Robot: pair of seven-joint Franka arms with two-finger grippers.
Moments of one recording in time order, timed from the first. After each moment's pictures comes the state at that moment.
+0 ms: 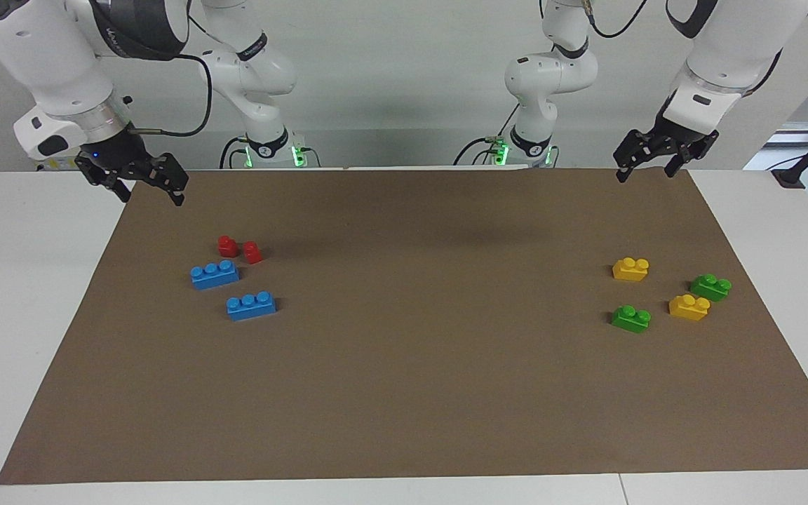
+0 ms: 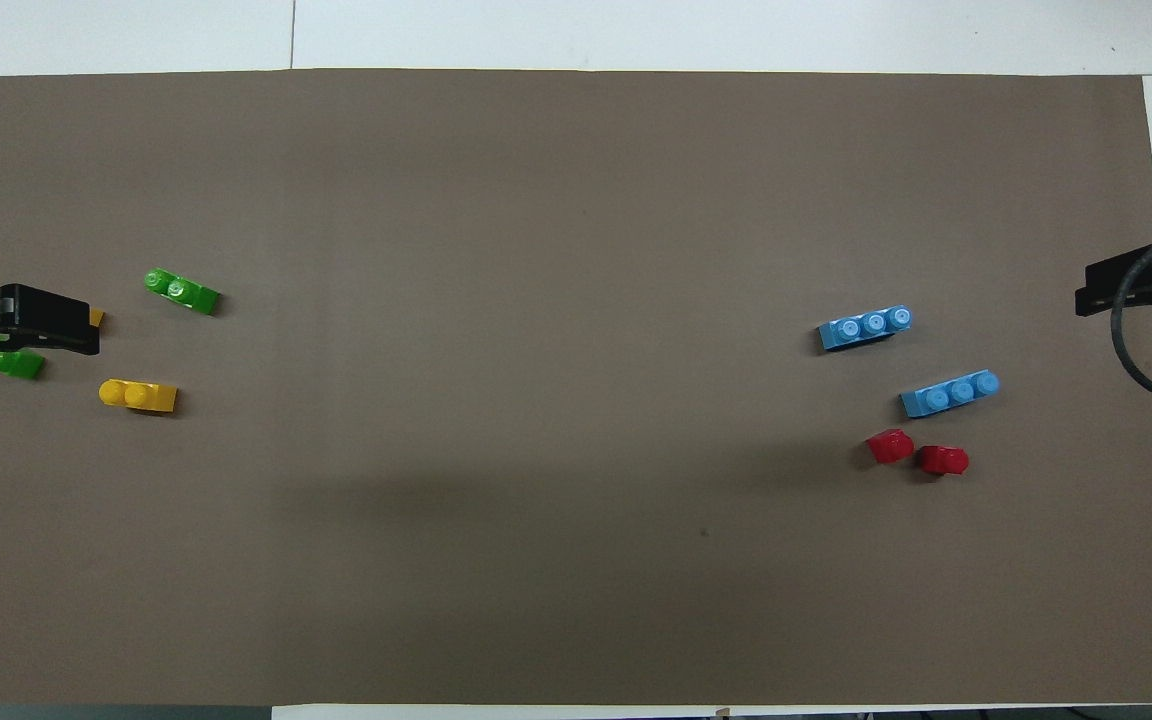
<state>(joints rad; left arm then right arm) 0.10 -0.08 -0.16 -1.63 -0.01 1.52 -0.10 -0.14 0.00 0.07 -1.61 -0.01 1.57 0.04</state>
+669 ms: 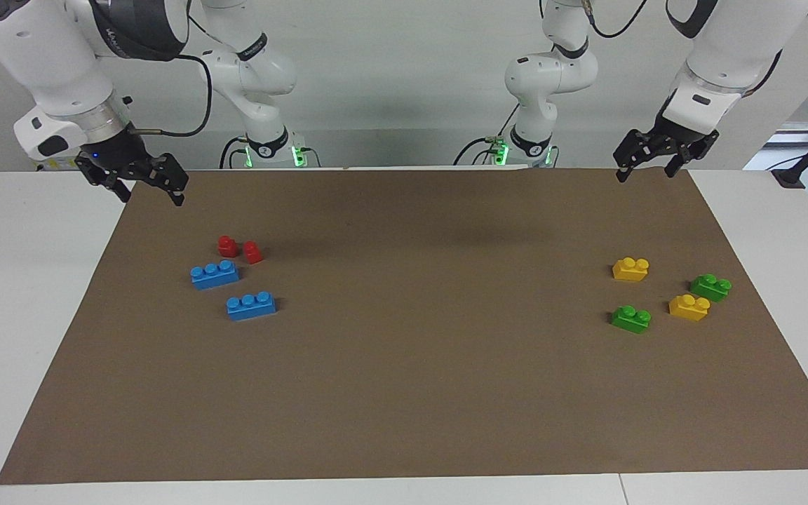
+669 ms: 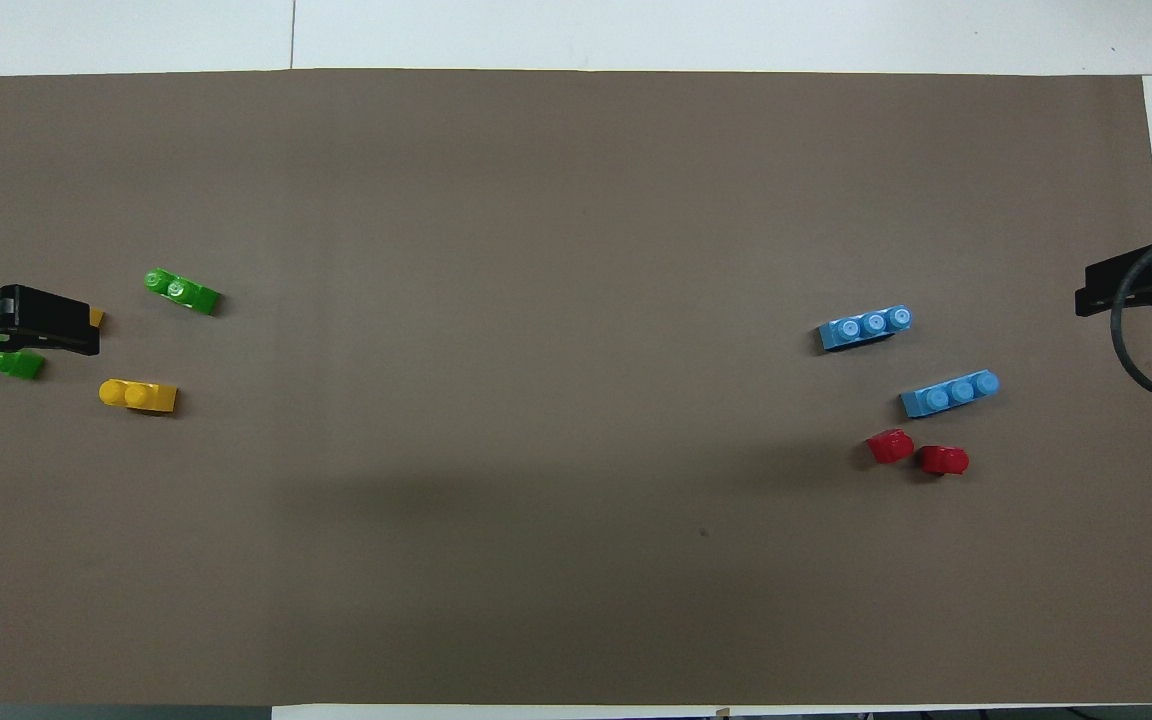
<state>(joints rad) 0.10 -0.08 -0.16 -1.63 -0.01 1.52 -0.10 -0.14 0.00 0.07 -1.61 -0.01 1.57 0.04</state>
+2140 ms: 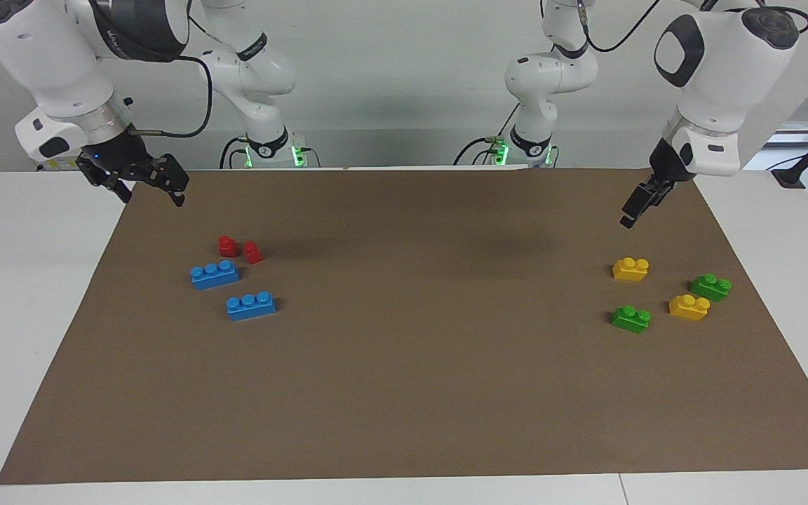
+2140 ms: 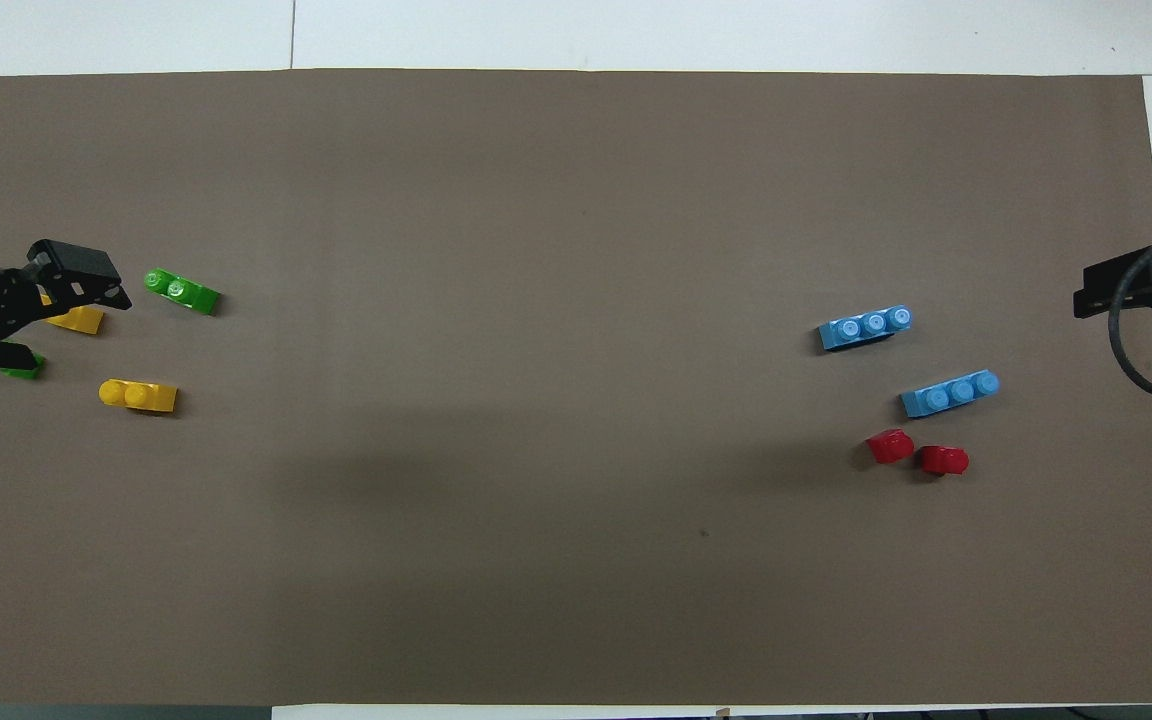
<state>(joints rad) 0.13 -0.02 -0.14 -1.82 -0.05 1.86 -0.68 -0.14 0.00 0.07 -1.61 -0.01 1.60 0.04</state>
